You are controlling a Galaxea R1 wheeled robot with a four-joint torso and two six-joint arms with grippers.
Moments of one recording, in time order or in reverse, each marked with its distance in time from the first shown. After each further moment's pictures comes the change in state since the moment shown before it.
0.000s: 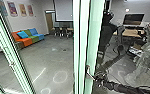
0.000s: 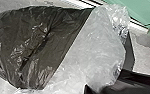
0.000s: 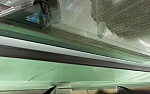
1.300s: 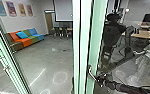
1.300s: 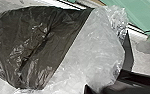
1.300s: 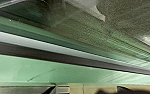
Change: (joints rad) left arm 0.000 -0.003 0.008 0.000 -0.004 0.000; right arm 0.006 -0.042 0.035 -0.012 -0.024 -0.016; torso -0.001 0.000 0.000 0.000
